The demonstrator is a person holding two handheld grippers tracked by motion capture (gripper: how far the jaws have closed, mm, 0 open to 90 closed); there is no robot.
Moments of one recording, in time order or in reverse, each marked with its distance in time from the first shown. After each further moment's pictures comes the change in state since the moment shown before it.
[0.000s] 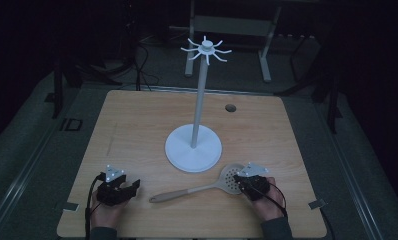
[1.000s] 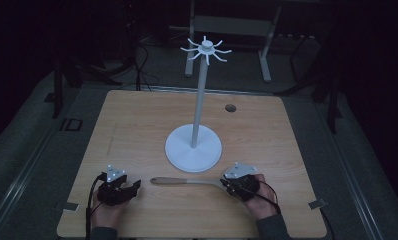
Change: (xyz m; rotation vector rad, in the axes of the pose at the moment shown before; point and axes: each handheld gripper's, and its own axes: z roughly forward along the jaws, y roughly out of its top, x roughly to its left) left arm -0.001 0.000 0.000 0.007 -0.005 0.011; right arm 0.025 0.028 0.000 -0.022 0.124 -0.123
